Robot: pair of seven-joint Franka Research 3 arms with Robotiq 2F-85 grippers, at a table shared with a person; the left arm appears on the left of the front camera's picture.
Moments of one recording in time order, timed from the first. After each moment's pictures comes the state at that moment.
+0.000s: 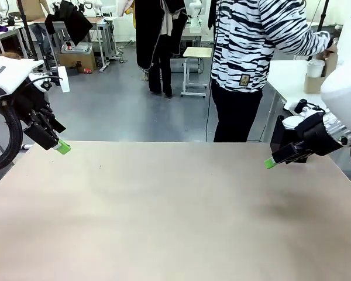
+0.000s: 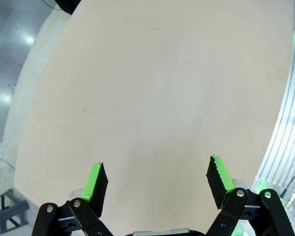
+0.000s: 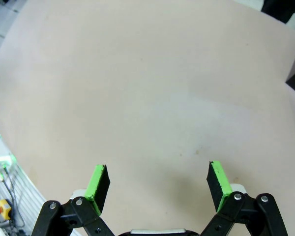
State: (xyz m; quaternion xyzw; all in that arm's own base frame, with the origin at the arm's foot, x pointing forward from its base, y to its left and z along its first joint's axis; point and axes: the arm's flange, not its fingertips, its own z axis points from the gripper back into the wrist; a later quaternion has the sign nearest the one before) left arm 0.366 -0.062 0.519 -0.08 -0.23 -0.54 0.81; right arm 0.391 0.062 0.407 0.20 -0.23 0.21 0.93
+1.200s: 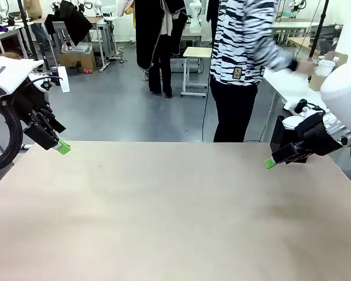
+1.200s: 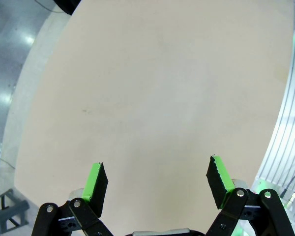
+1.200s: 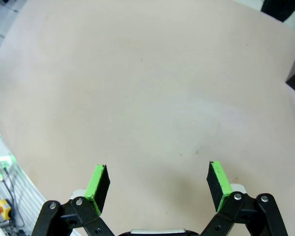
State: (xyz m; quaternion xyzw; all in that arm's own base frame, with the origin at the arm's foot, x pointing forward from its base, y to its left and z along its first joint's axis) left arm 0.366 -0.062 0.519 -0.08 -0.23 -0.54 0.81; right arm 0.391 0.062 0.407 0.20 -0.23 0.21 0.93
